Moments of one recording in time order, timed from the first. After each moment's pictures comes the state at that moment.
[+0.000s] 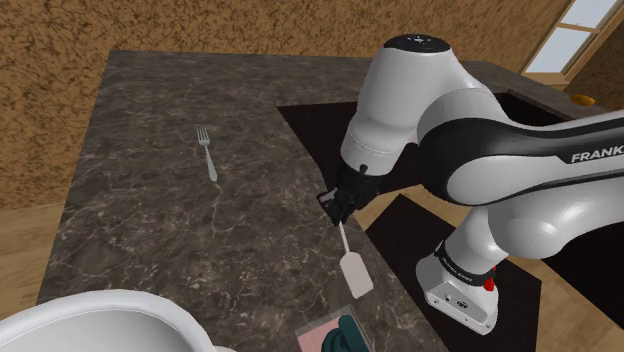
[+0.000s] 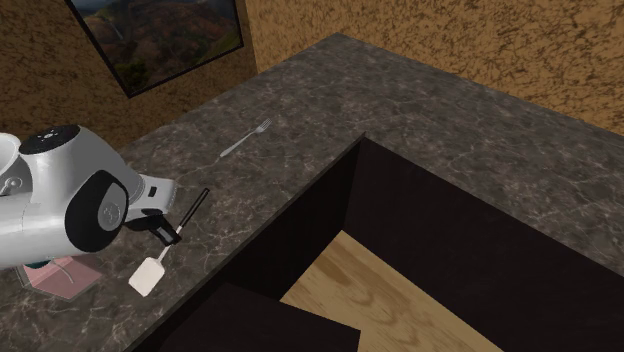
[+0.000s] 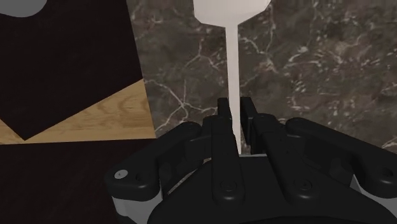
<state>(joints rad) 0.19 -0.69 0.59 -2.70 0.35 2.10 0.91</state>
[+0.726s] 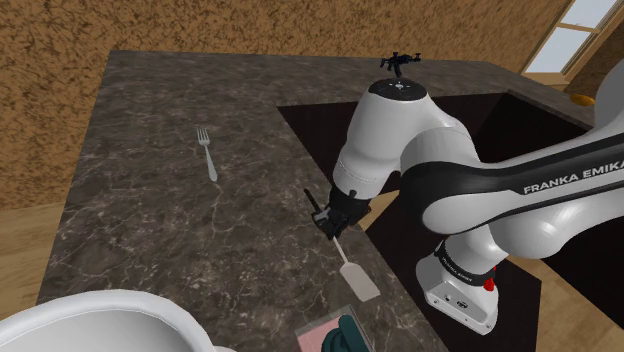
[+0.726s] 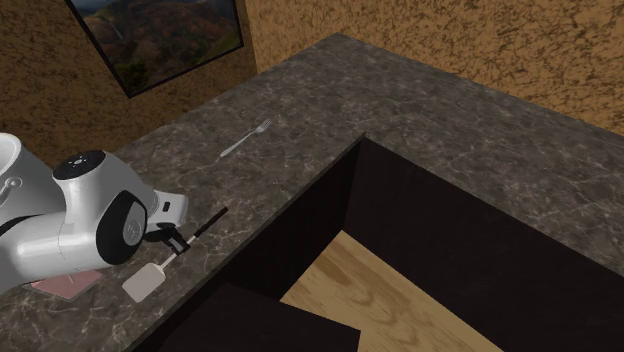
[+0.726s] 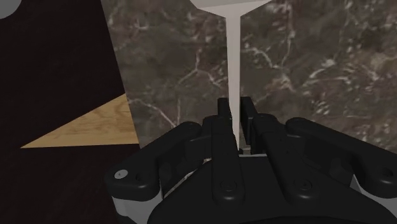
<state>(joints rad) 0.17 -0.59 0.65 -2.77 0.37 2.28 0.91</state>
